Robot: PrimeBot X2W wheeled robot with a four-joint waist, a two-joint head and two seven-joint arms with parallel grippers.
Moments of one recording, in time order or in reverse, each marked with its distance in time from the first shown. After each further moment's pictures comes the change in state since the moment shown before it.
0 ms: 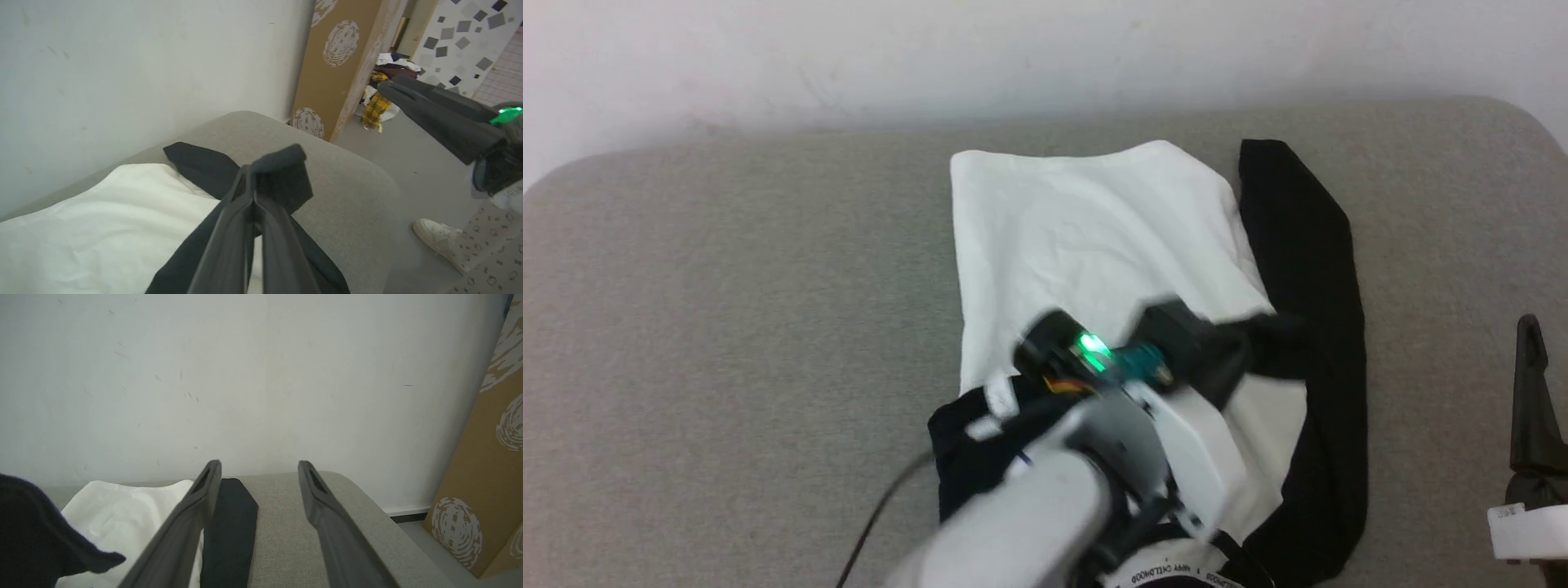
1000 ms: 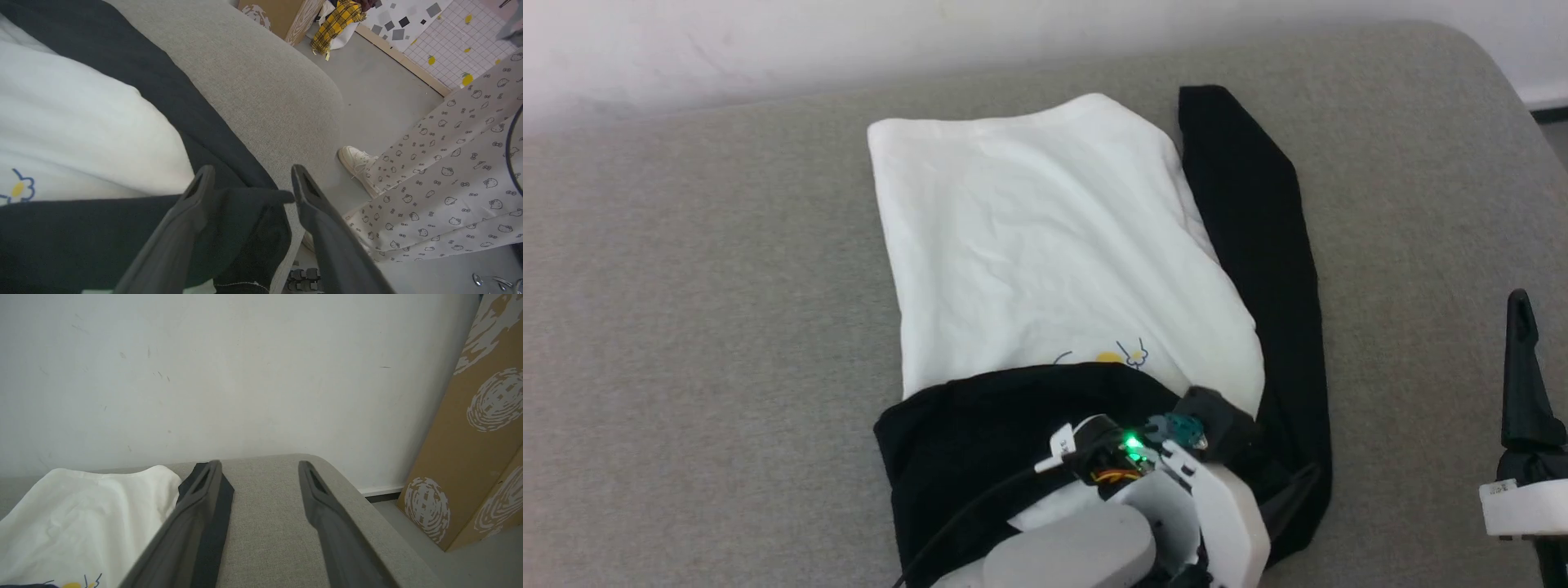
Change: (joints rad) left arm -0.144 -0.004 -0.504 0.400 -0.462 0.106 -0.232; right arm -0.057 -0.008 0.015 0.018 0.003 0.000 0.016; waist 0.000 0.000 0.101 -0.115
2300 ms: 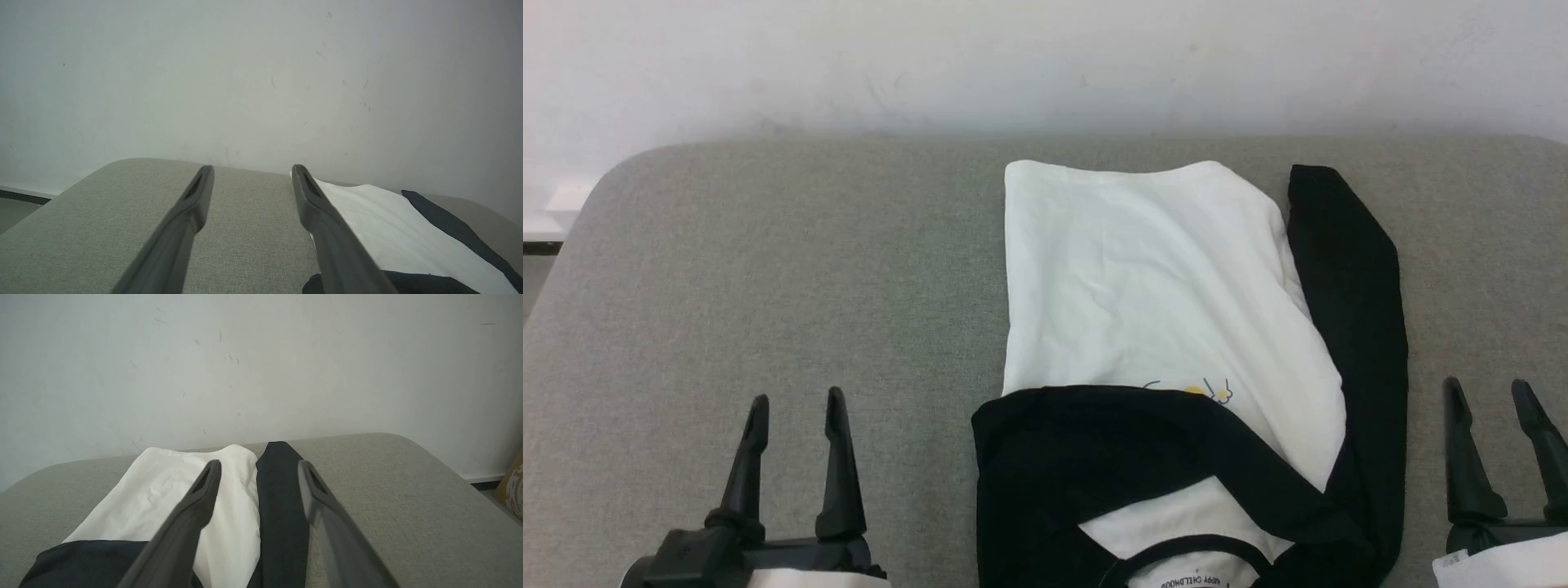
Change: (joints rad) left arm 0.843 0.267 1.002 -0.726 0.485 0.198 -0.291; right arm 0.134 0.007 0.064 0.080 0.078 0.000 -0.032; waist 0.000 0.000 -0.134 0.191
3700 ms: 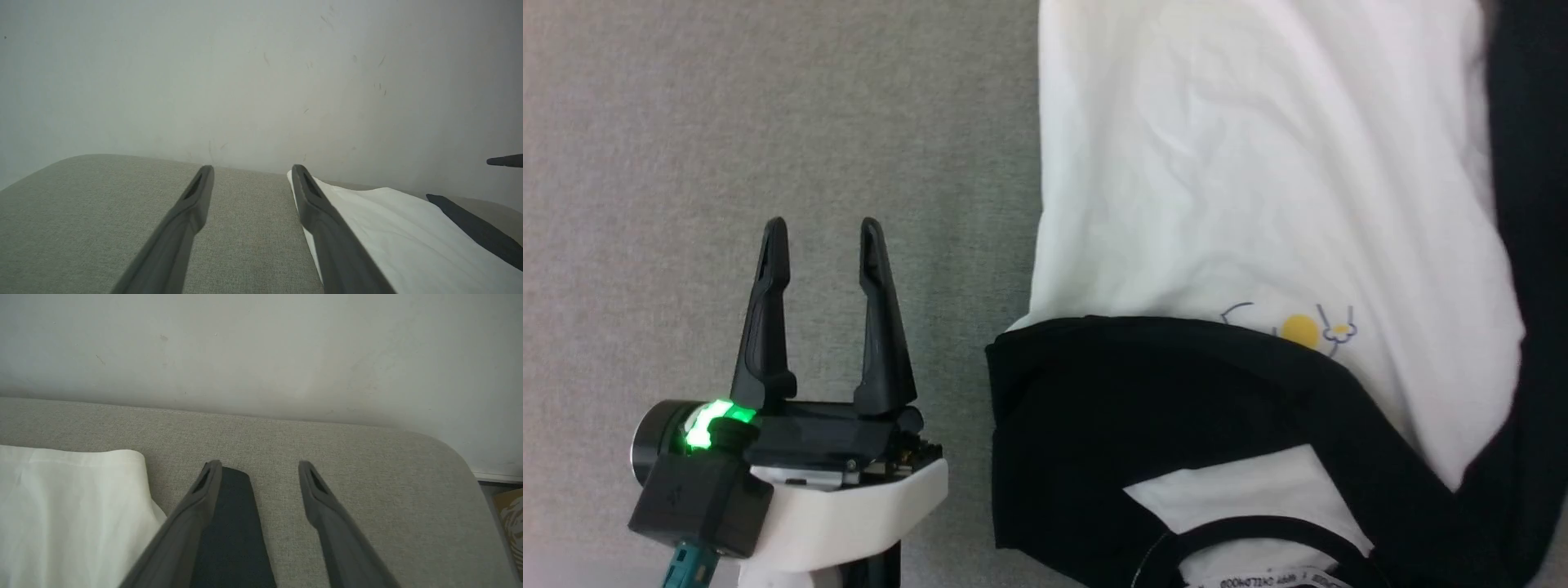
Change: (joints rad) left arm -0.248 -0.232 0.045 -0.112 0.208 -0.174 0.000; right arm -1.192 -0.463 0.087 0.647 0.129 -0.001 0.650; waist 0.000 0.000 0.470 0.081
